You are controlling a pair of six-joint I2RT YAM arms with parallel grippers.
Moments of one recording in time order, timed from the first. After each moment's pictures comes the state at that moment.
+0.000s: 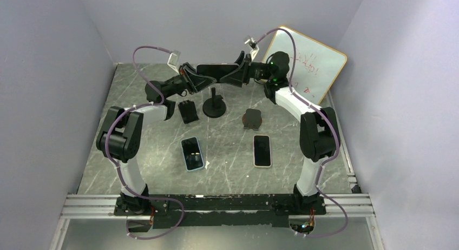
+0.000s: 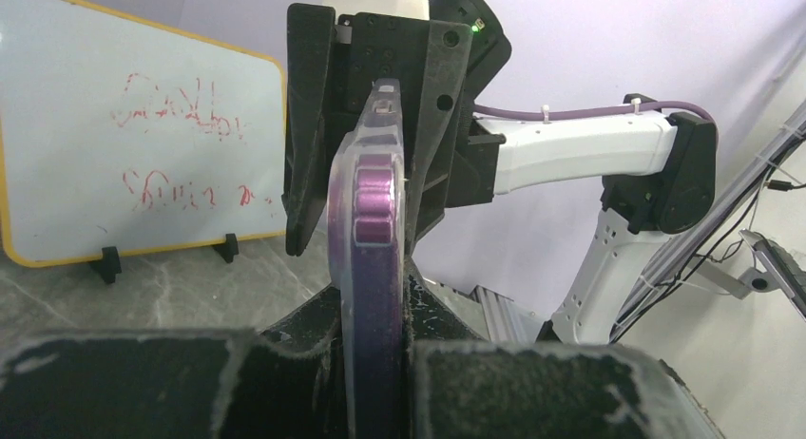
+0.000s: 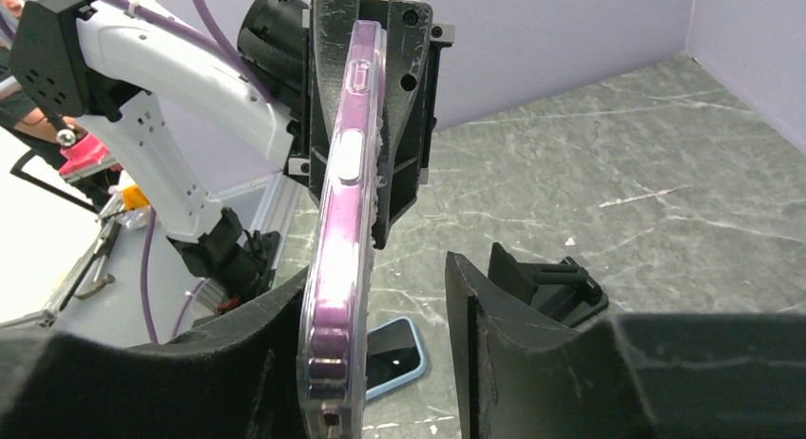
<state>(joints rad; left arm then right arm) -0.31 1.85 1.05 1.52 0.94 -1.11 0.32 1.88 1.40 0.84 -1.20 0.66</state>
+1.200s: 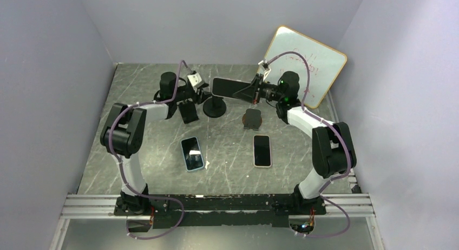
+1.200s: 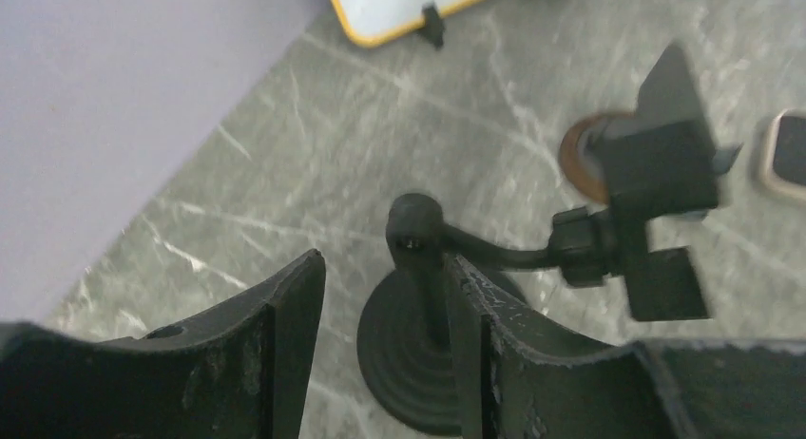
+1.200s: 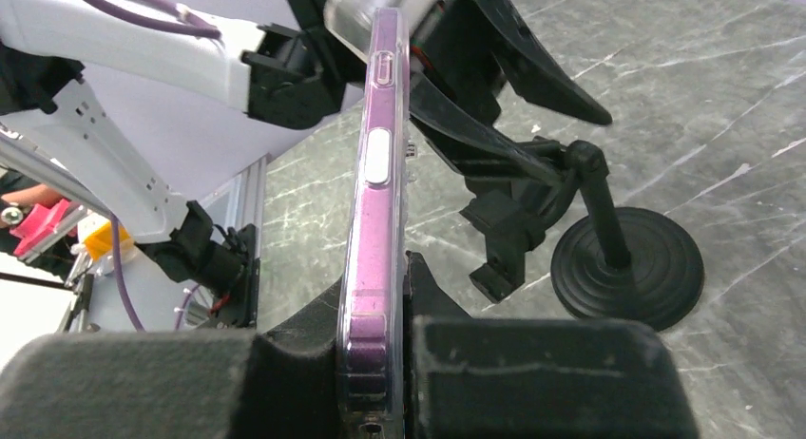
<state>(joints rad) -0.29 1.89 1.08 0.68 0.80 0.28 0.25 1.65 0.99 0.71 -1.07 0.53</state>
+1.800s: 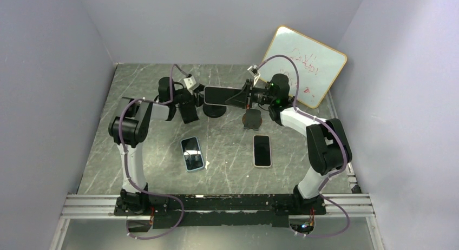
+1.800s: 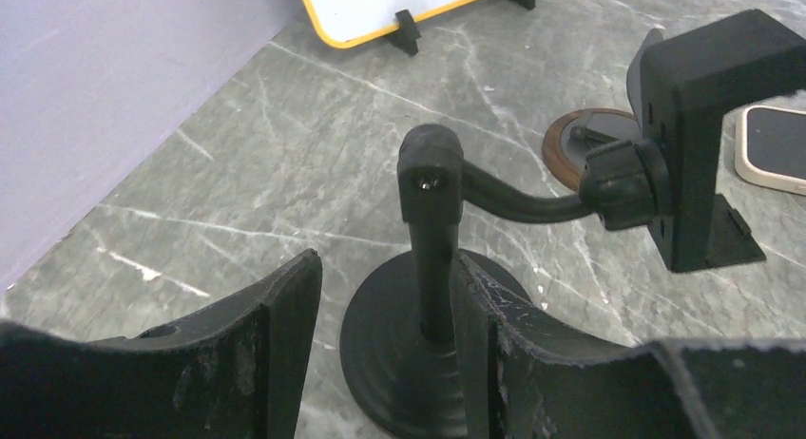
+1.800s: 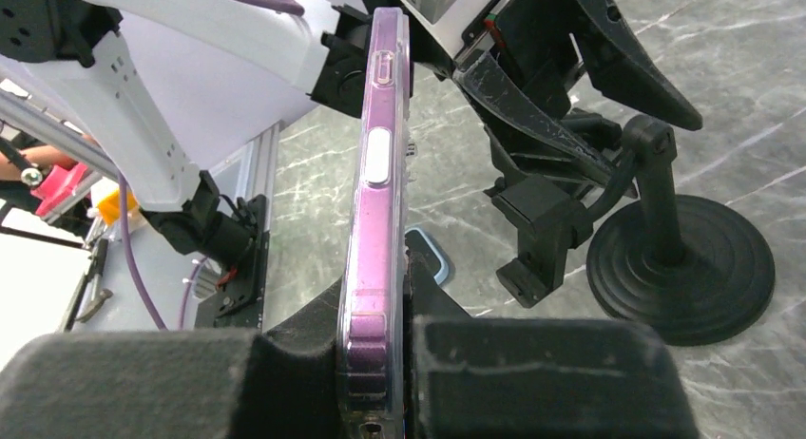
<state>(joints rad) -0.24 2.09 1.07 0.96 0.94 0.16 0.32 1.70 0.99 0.69 -1.07 0.48</state>
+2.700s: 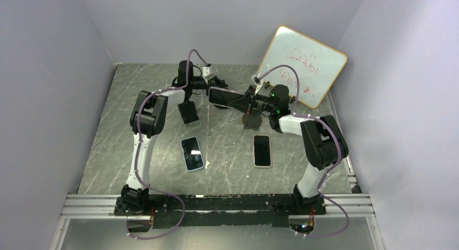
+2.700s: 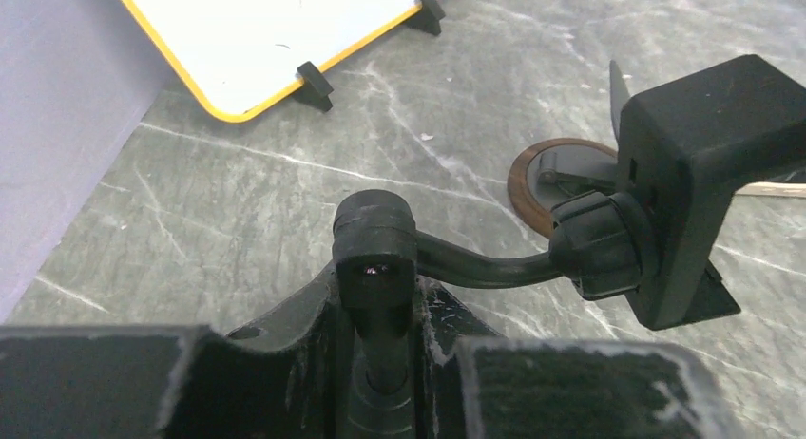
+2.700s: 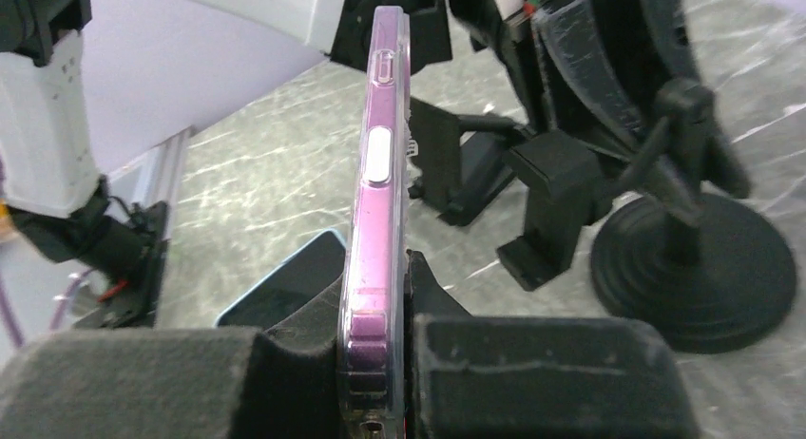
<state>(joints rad) -0.33 2.39 1.67 0.52 1.17 0.28 0.31 1.76 0.87 0.89 -0.98 0.39</state>
